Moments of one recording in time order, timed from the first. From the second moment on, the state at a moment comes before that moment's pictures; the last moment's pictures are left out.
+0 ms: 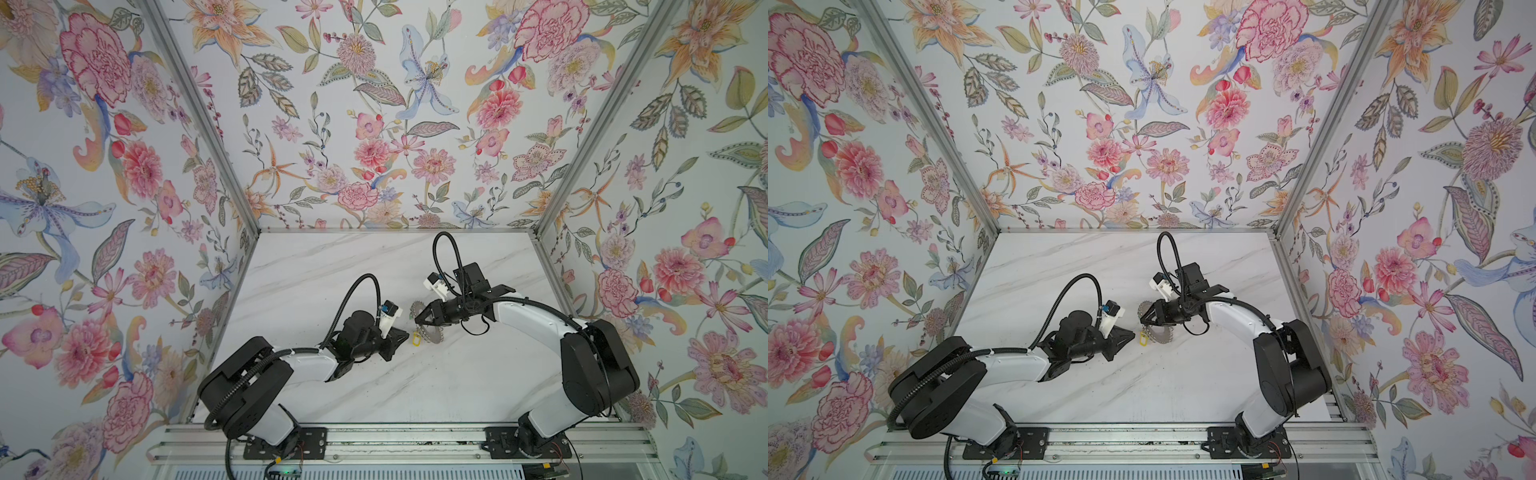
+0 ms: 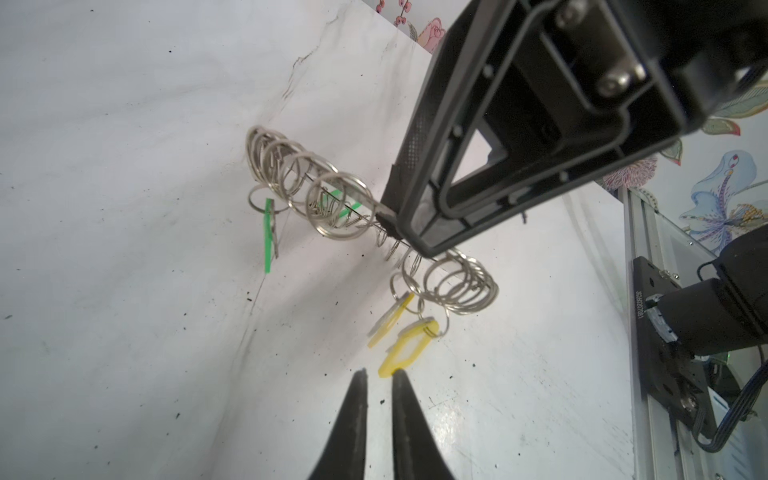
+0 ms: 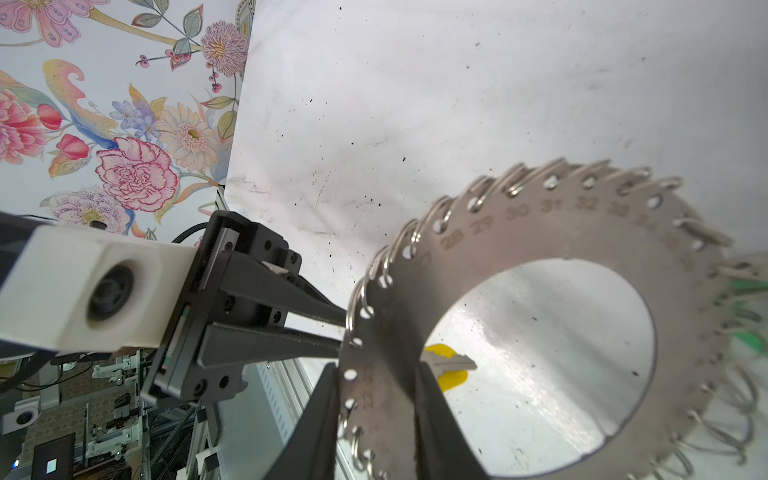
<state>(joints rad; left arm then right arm) -0.76 1.52 0.50 0.57 0.34 -0.25 0.47 1.60 1.02 -0.43 -0.78 0.28</state>
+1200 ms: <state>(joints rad) -0.81 1.59 0.55 0.60 0.29 -0.21 0.49 1.60 1.04 -0.44 -0.80 0.29</state>
